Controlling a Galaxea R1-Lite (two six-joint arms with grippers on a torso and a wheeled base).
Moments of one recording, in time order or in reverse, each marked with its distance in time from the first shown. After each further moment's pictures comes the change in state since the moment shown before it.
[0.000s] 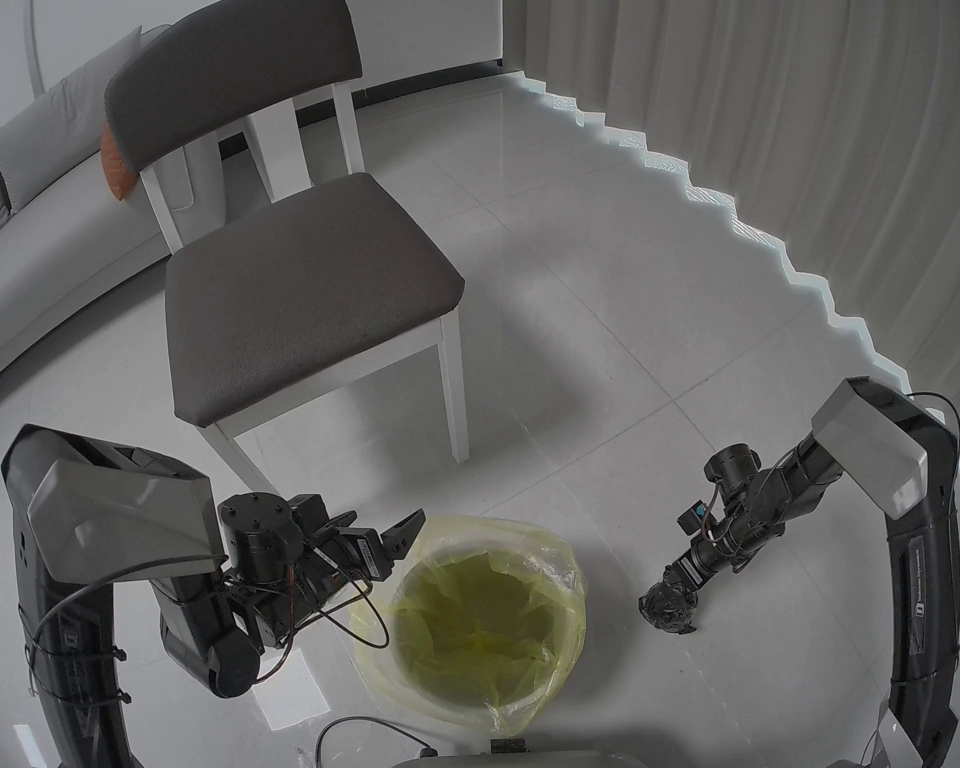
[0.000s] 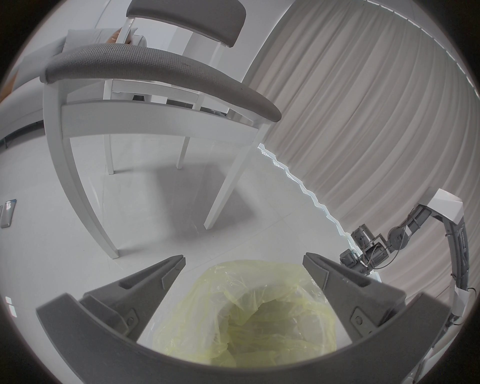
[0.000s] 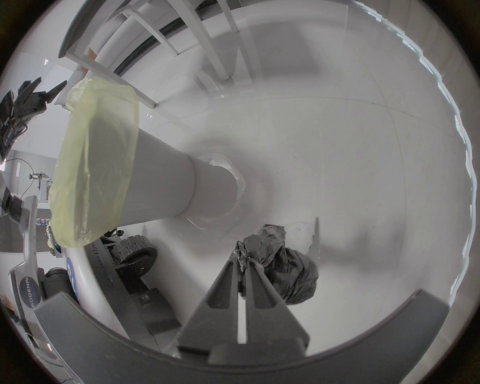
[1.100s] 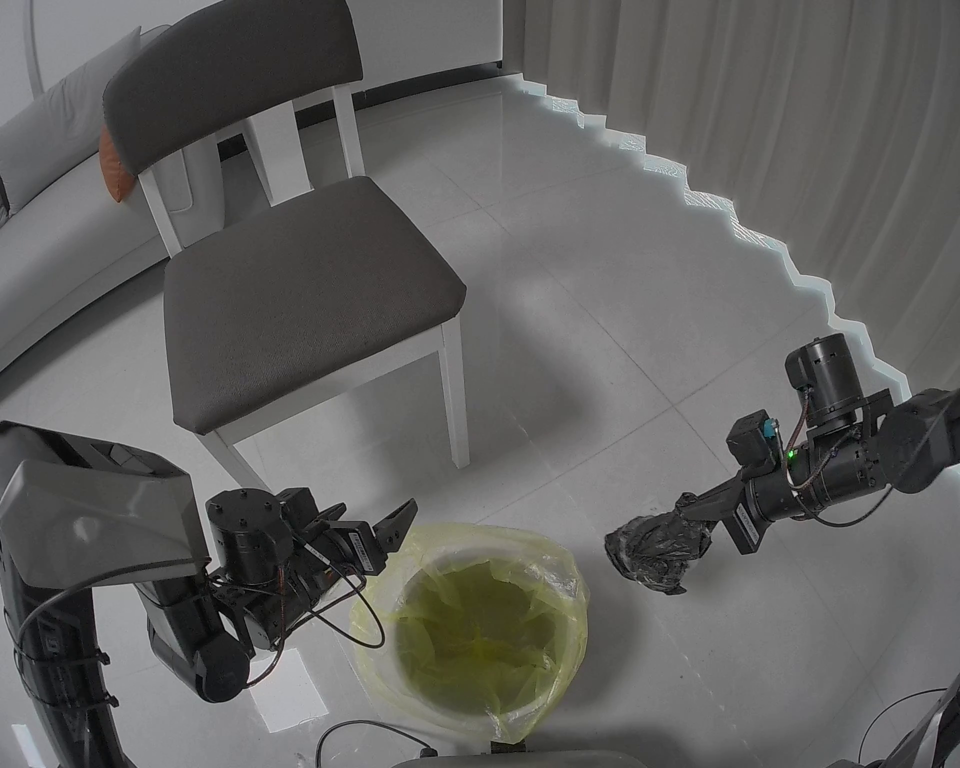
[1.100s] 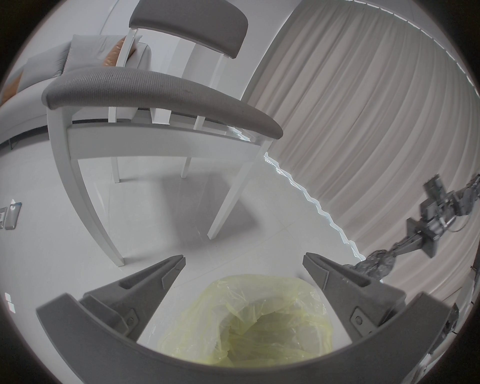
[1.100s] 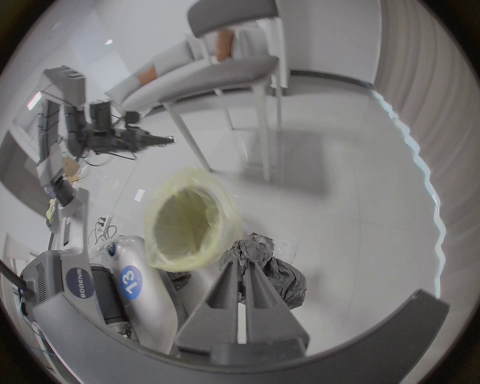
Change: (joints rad) left arm -0.019 -0.066 0.040 0.000 0.066 -0.009; right arm 0.168 -0.735 0.352 0.006 0.055 -0.028
